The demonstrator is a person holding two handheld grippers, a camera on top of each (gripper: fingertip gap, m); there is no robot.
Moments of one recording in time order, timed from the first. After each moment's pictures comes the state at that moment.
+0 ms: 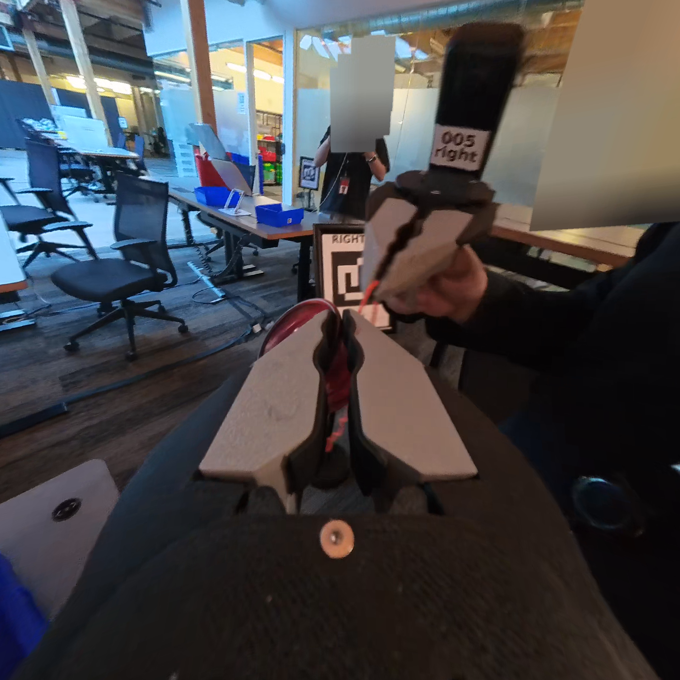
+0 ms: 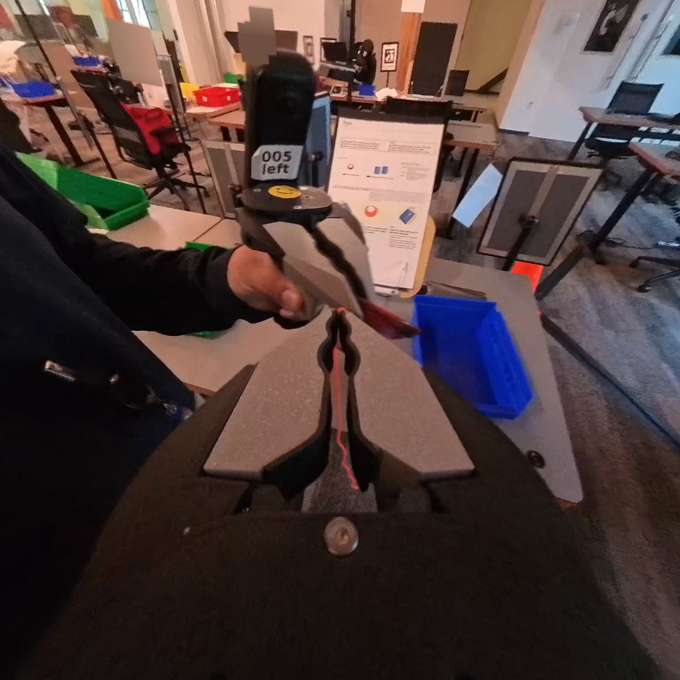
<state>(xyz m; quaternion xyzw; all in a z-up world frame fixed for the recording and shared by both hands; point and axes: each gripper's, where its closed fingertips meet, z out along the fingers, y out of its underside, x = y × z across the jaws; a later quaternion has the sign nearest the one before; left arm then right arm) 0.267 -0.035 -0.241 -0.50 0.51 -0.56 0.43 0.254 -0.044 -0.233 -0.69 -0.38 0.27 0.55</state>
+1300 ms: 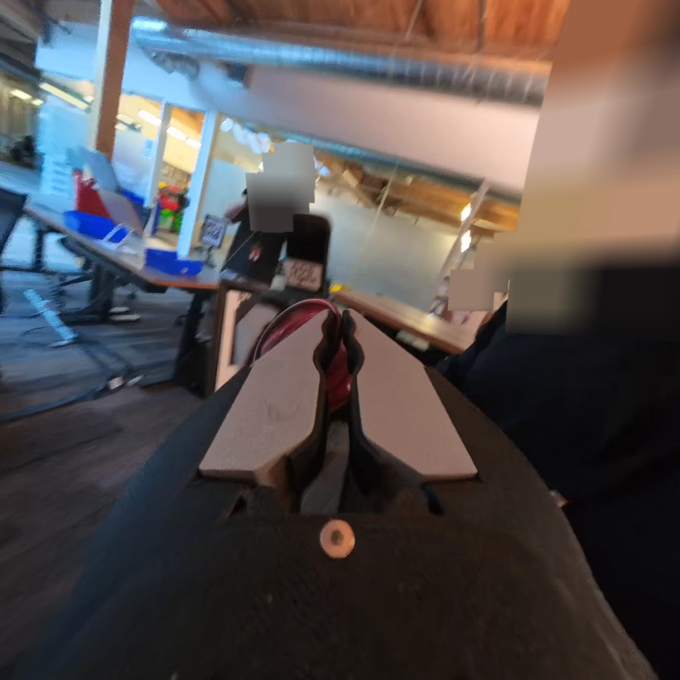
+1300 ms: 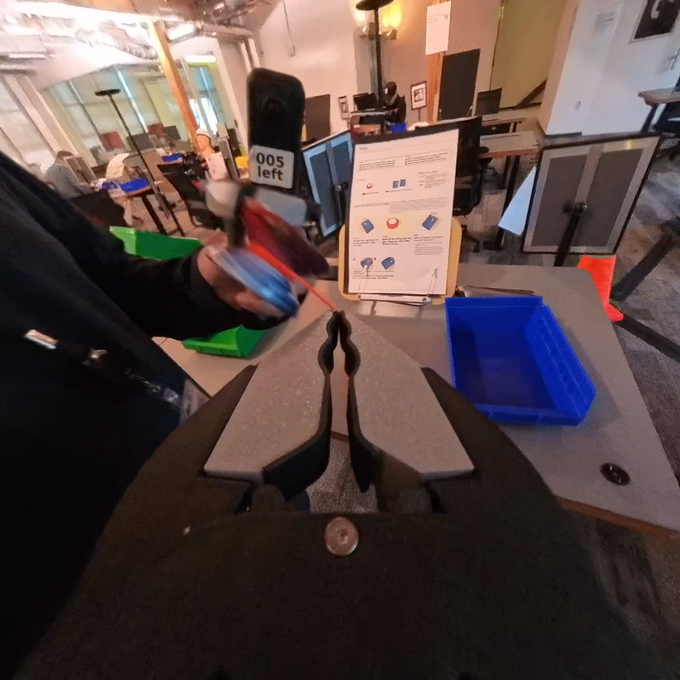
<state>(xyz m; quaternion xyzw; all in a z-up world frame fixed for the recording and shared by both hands) 0.268 -0.056 -0.204 -0.43 0.42 -0.73 0.33 0.288 -0.019 -0.270 -0.68 -0.33 0.38 0.54</state>
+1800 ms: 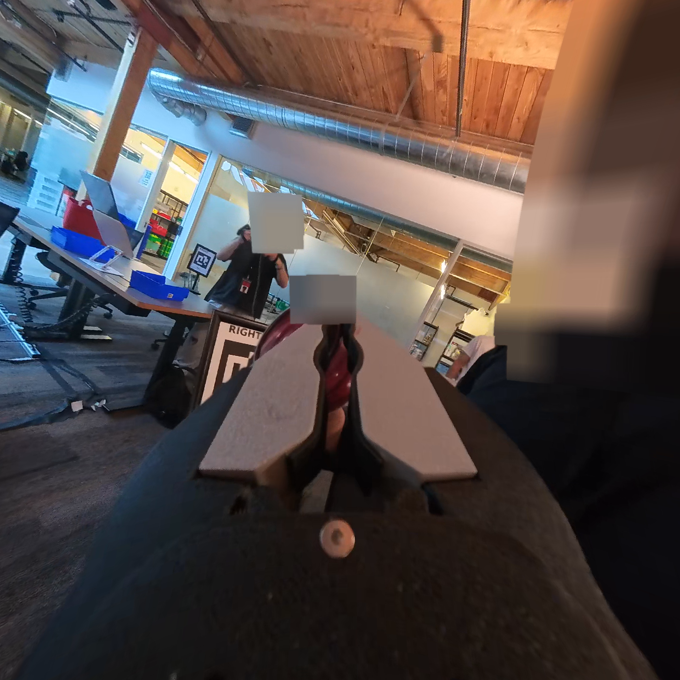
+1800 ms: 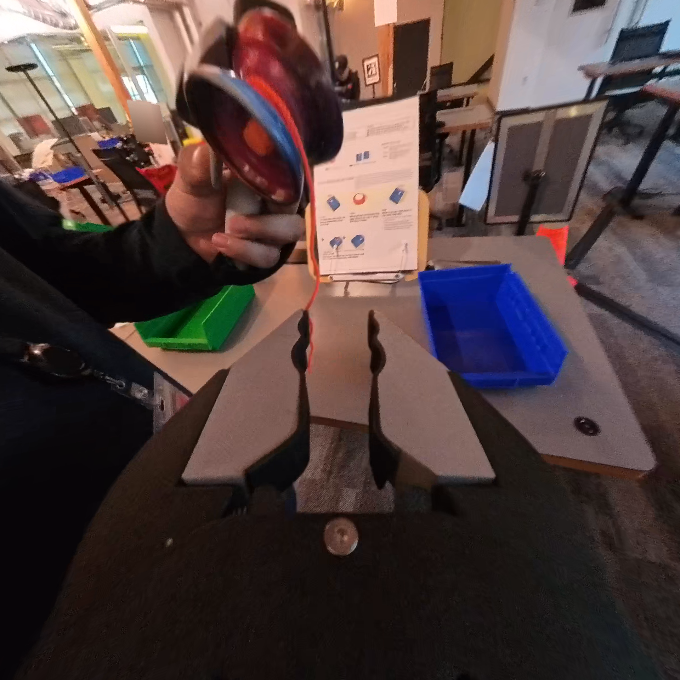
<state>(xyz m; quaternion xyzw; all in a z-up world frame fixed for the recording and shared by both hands) 0.260 -0.024 -0.180 -0.43 0.36 -0.77 0.31 0.288 -0.018 -0.290 -0.71 -0.30 0.34 0.54</state>
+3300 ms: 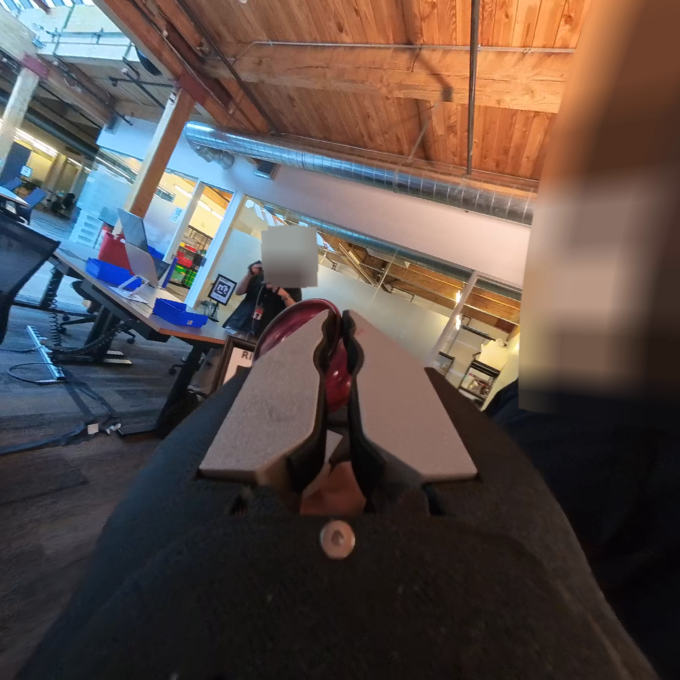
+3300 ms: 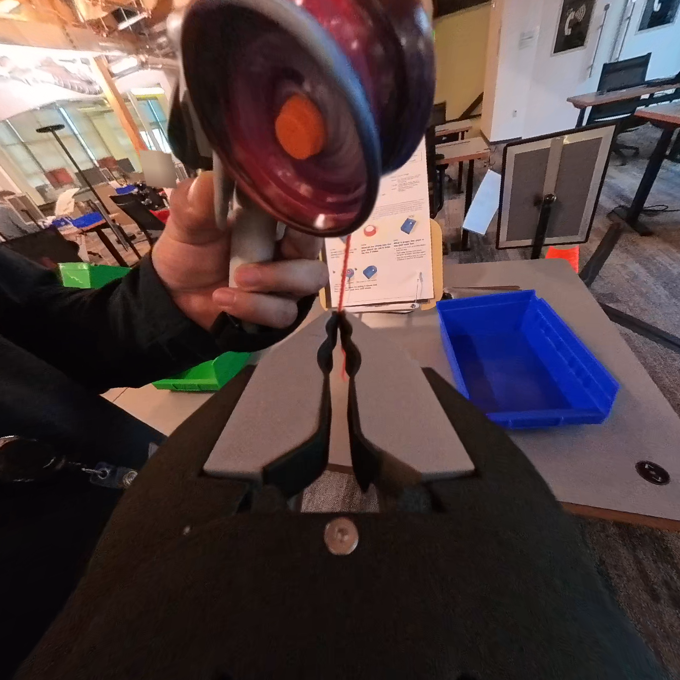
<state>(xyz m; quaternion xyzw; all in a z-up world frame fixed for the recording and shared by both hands) 0.266 -0.017 -0.173 -0.43 0.31 -0.77 0.35 0.230 -0.005 -0.286 -0.69 -0.27 0.37 0.56</state>
